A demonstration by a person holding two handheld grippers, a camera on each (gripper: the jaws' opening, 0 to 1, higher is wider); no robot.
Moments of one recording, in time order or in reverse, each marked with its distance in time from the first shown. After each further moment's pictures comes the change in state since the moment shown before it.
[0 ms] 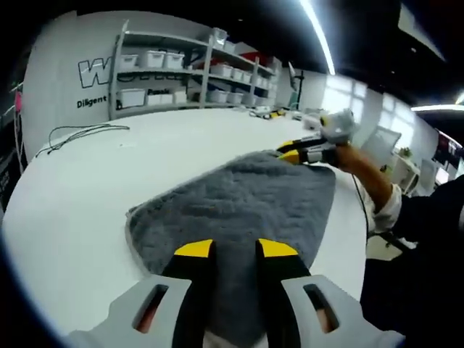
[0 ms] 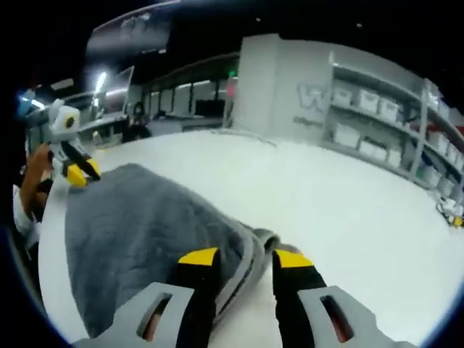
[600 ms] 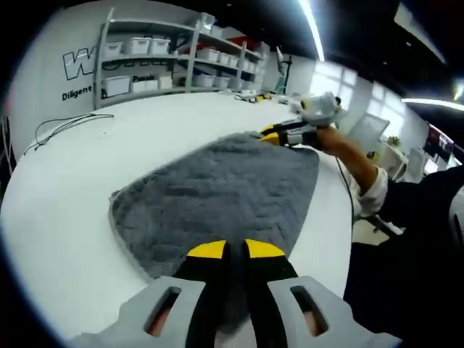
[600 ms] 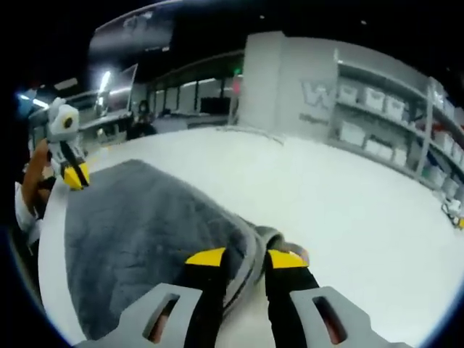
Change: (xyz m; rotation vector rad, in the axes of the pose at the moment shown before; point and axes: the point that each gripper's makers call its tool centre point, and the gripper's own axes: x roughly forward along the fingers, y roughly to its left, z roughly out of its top) left arm -0.007 -0.045 -0.026 0.002 0.101 -0.105; right arm 0.002 0.005 -0.007 -0.014 0.016 0.028
